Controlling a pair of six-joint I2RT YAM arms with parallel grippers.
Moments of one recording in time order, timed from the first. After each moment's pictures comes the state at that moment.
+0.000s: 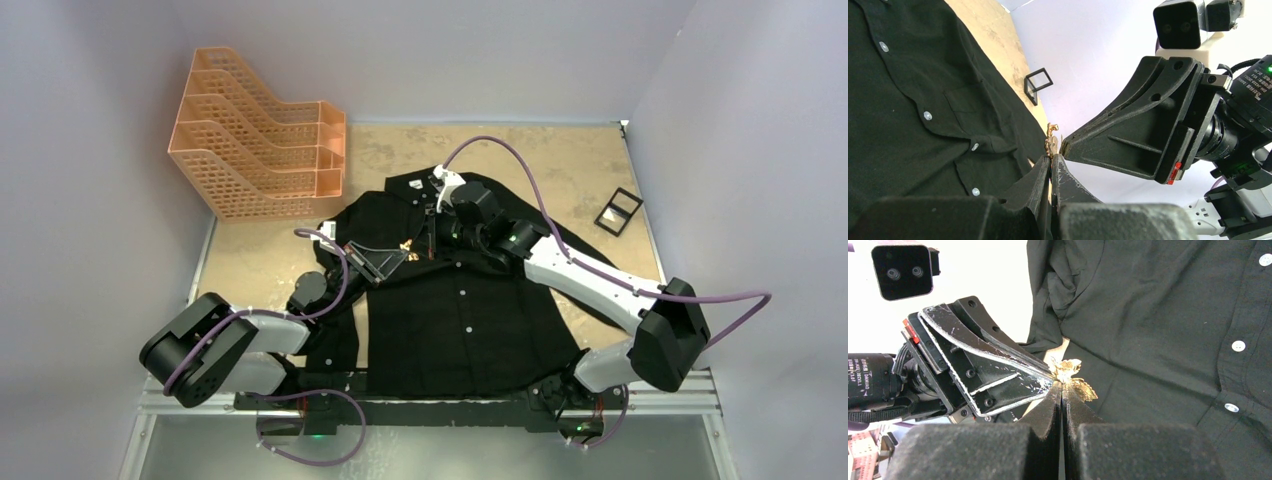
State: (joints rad) left arm -0.64 1.33 0.14 1.33 0.09 -1.17; right arm 0.81 1.41 1.10 -0.25 -0.18 0.58
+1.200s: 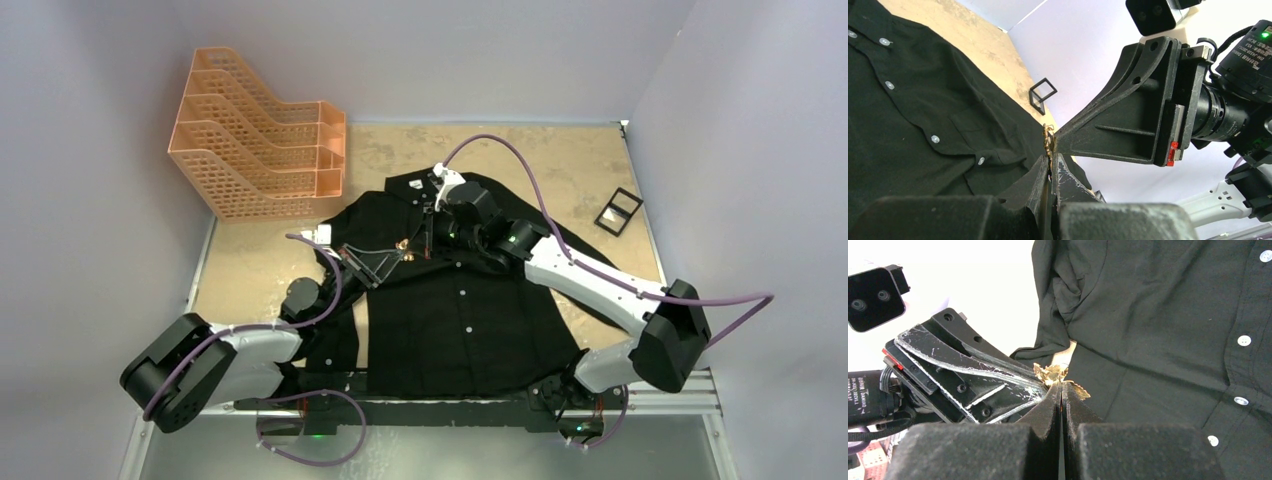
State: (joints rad) left arm -0.66 1.19 0.12 1.28 0.07 -1.00; right arm 0.83 1.41 1.14 -0.29 -0.12 0.63
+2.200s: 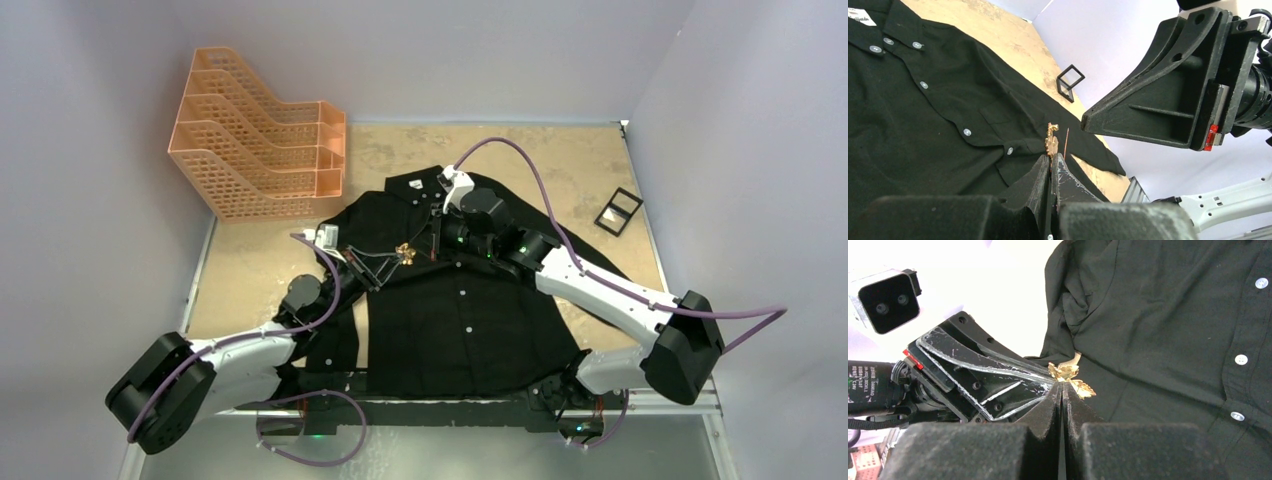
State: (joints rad) left arm -0.68 1.05 0.14 1.04 0.06 -0.83; right arm 0.83 1.33 1.03 -0.16 -0.13 0.61
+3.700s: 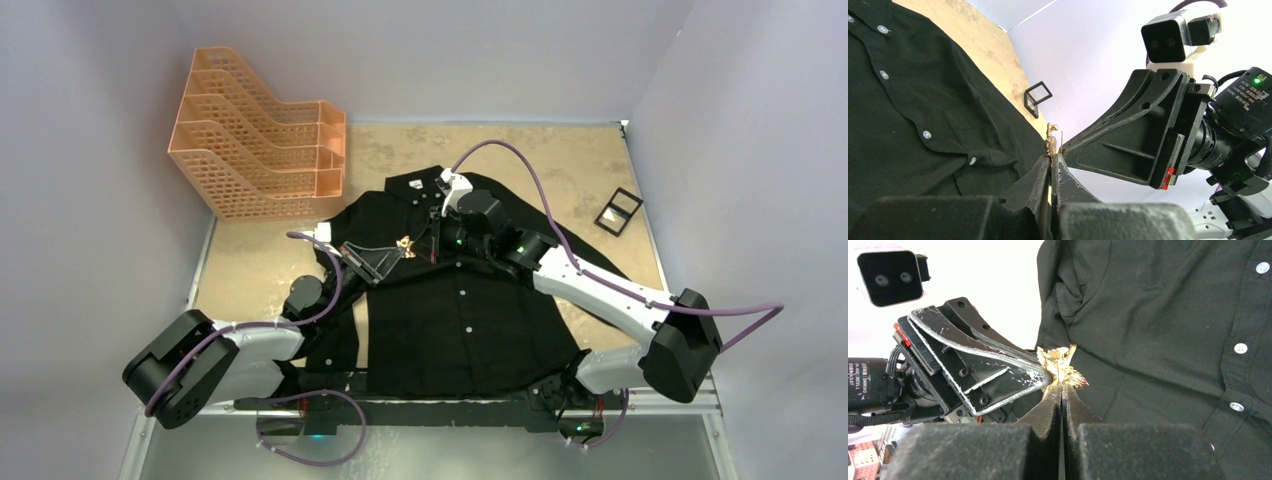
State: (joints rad) left arm -0.68 1.21 0.13 1.26 0.03 -1.09; right arm 0.83 1.34 1.03 -0.19 -0.12 0.61
